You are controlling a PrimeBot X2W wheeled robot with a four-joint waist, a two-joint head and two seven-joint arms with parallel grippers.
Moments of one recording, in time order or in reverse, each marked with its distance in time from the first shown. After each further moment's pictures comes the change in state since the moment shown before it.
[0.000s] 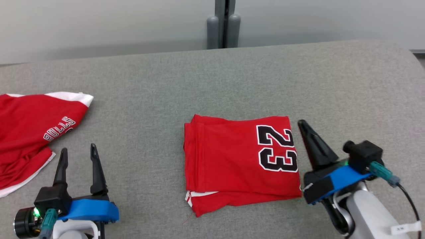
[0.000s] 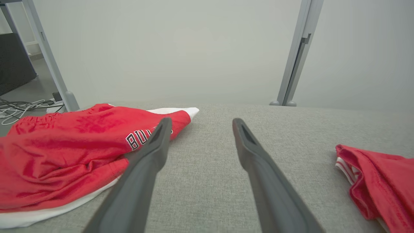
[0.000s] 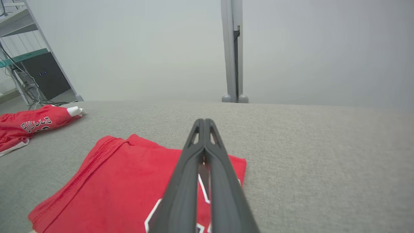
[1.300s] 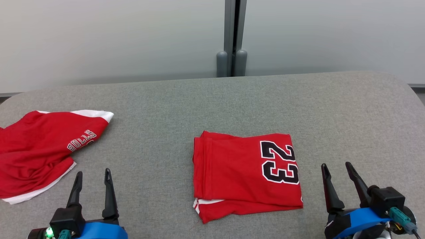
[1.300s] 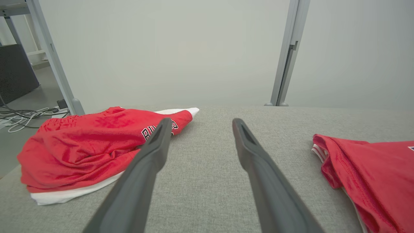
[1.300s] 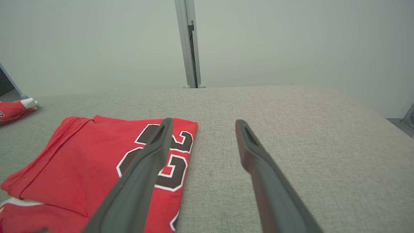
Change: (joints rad) left arm 0.124 0.007 -0.058 -0.019 0.003 0.000 0.002; right arm 0.293 0.142 -0.343 -0.102 -0.254 0.000 0.050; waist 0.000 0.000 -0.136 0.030
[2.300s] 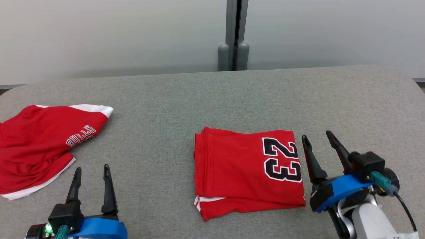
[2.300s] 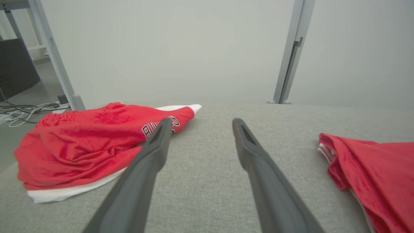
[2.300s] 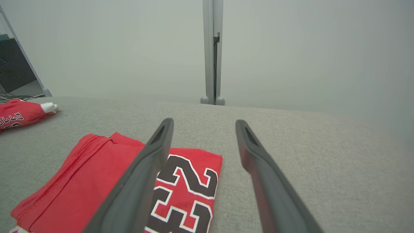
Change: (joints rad) left arm -0.021 0.016 -0.016 0.007 -0.031 0.018 0.001; right arm -0.147 -0.002 0.074 0.020 -0.023 0.000 0.064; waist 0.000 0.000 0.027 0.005
